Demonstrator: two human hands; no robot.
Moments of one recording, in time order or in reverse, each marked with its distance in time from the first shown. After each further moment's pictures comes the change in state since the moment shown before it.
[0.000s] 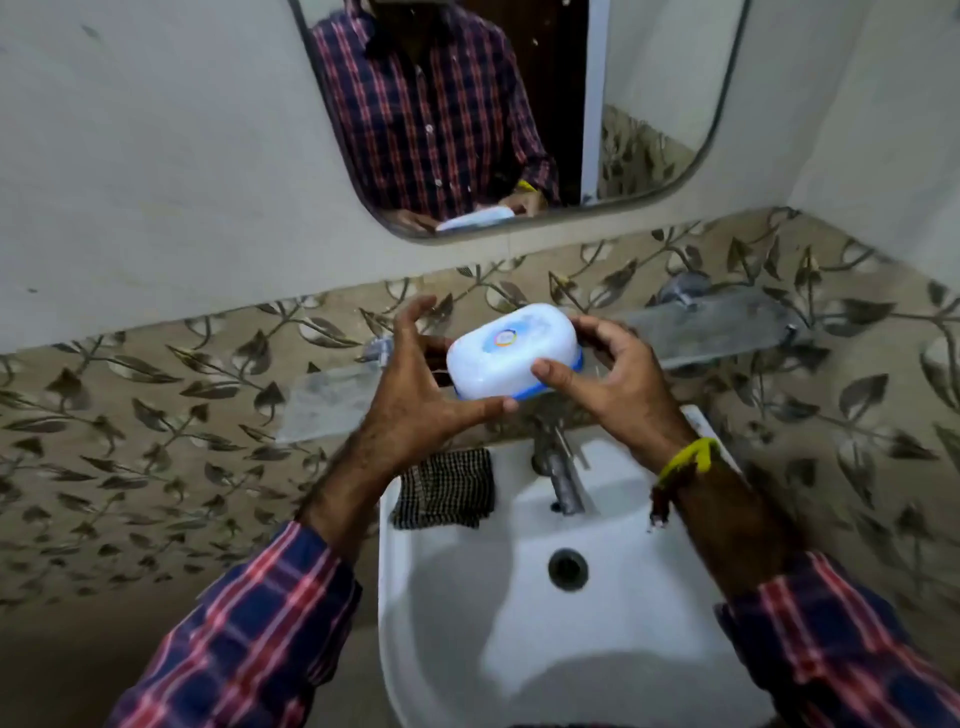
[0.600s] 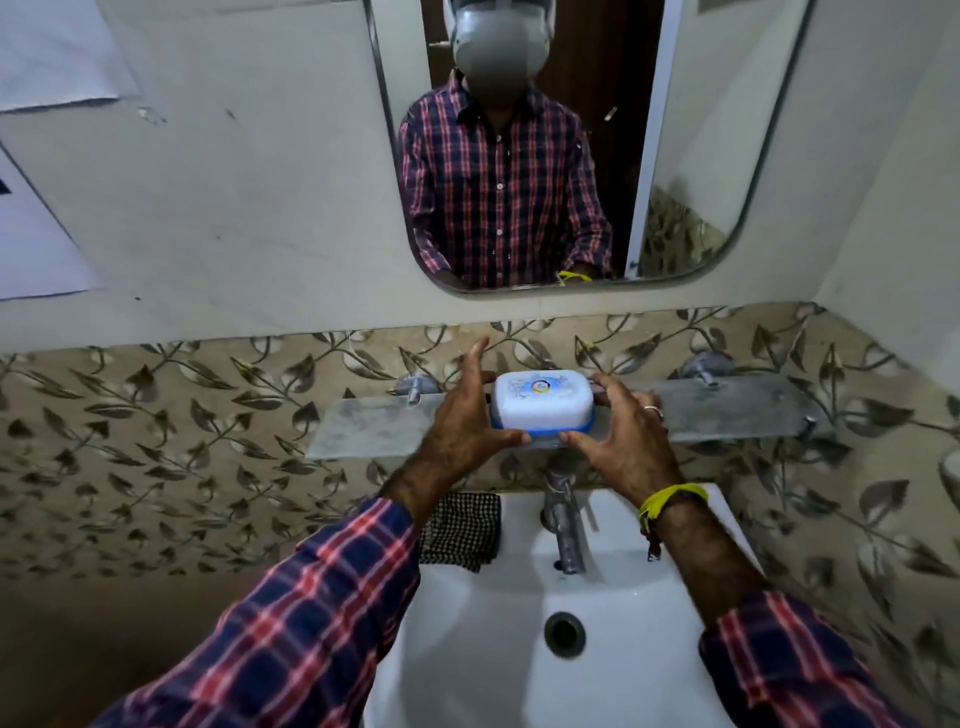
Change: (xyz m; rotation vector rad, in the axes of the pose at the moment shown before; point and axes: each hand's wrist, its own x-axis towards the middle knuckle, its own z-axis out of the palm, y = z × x) left_hand 0.039 -0.031 0.031 0.233 0.025 0.051; right_hand 0.028 0.039 -0.007 -0.533 -0.038 -0.051
